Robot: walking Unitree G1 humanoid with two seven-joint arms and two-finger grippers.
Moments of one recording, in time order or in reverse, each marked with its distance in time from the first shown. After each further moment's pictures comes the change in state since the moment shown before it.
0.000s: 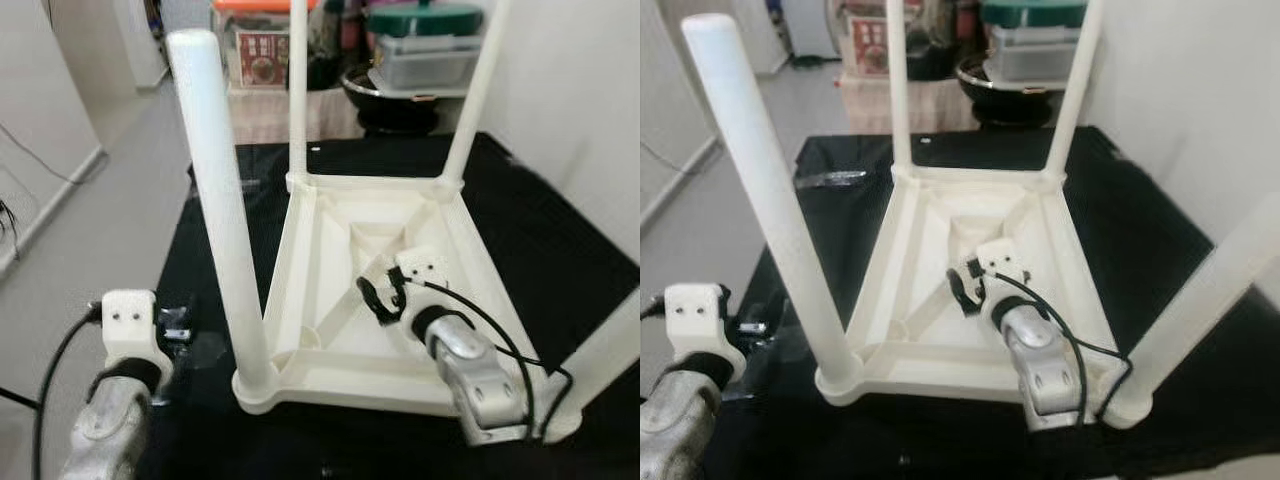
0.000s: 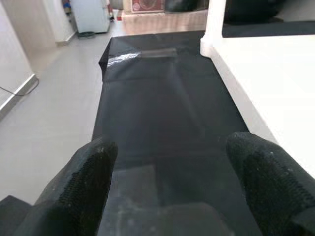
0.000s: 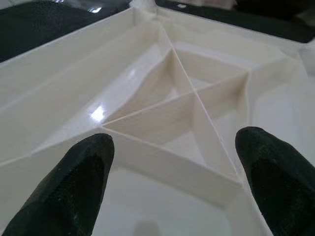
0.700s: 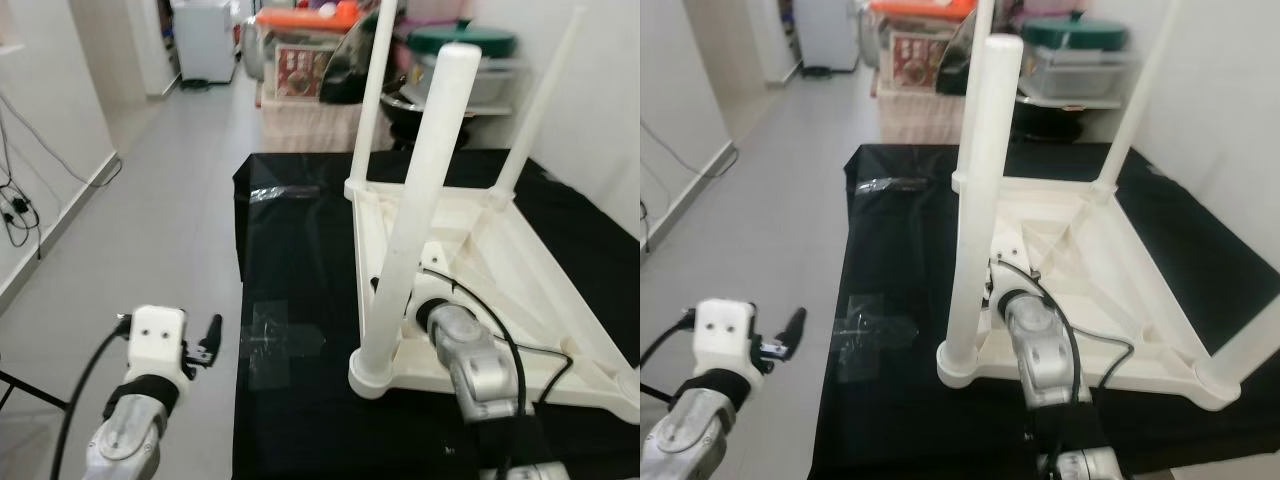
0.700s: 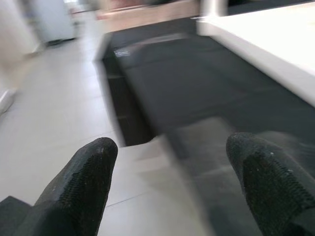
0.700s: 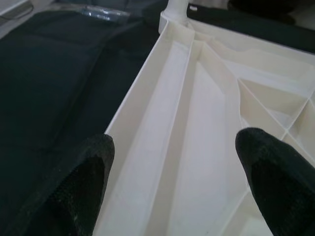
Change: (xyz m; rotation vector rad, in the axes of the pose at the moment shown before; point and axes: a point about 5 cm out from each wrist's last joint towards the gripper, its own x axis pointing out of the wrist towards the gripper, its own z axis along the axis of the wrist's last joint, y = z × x) left arm -0.013 -0.037 -0.001 0.146 -0.003 -0.187; right arm 0.029 -0.020 0.031 0.031 0.080 -0.145
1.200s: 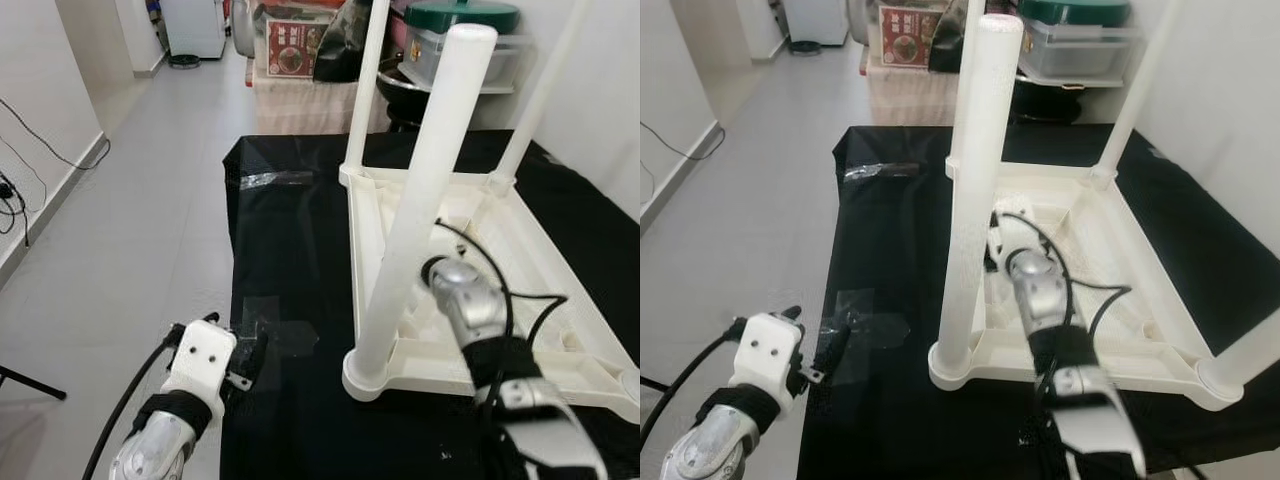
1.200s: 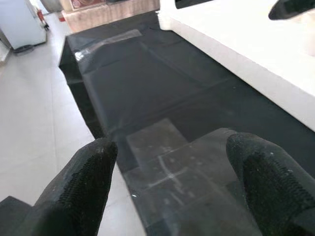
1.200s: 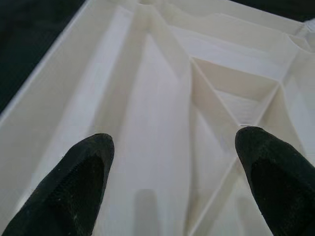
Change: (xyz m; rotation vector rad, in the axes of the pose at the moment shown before) left arm -0.018 -0.024 0.013 0.087 -0.046 -0.098; right arm 0.030 -0.036 0.024 0.016 0.094 -0.126
